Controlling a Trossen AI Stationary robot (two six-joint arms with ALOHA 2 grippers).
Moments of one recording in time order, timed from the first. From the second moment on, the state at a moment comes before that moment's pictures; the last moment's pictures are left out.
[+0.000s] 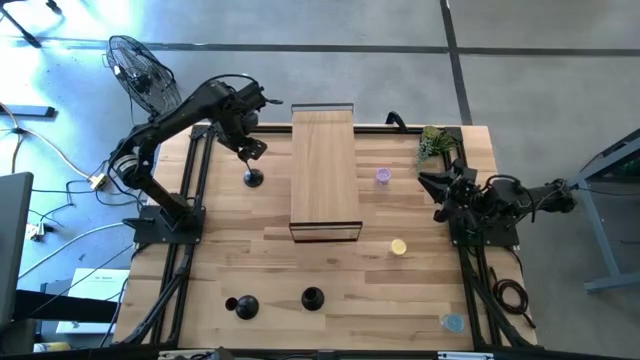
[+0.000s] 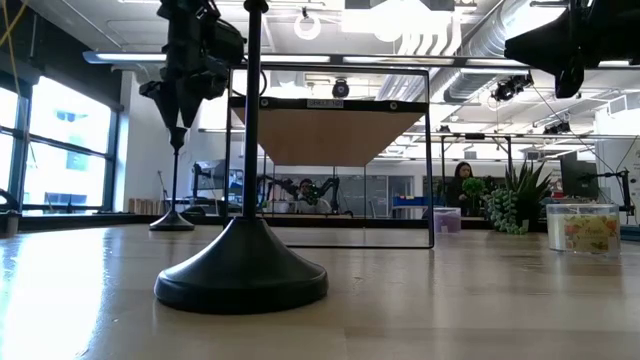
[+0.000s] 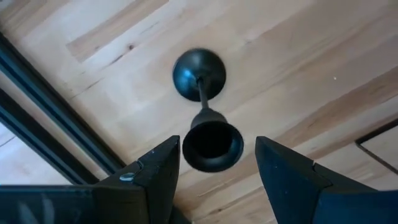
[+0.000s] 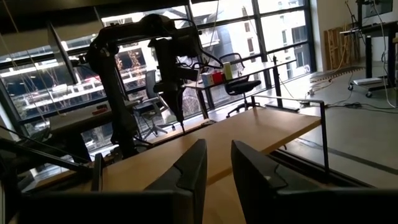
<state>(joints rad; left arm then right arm) 0.77 1.54 1.48 -1.45 0.06 -0.27 0.23 0.05 0.22 -0.05 0.66 0.18</state>
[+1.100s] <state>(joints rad) 0.77 1.54 1.35 -1.35 0.07 -0.27 0.23 0.05 0.22 -0.05 0.64 0.18</state>
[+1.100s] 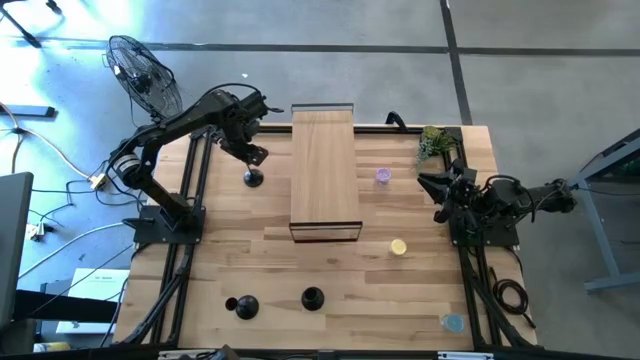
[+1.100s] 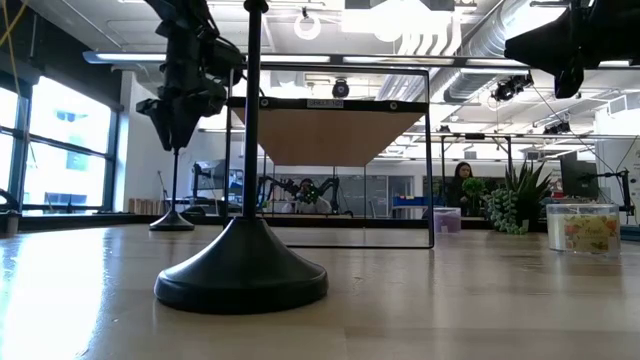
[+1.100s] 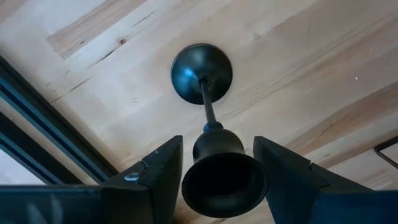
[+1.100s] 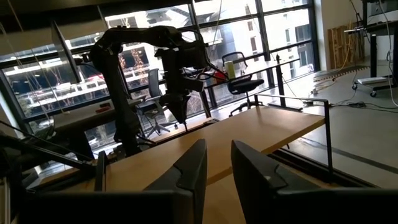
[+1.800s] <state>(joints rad) 0.77 1.54 1.35 -1.36 0.06 -0.21 0.23 0.05 0.22 -0.05 0.64 0.18</state>
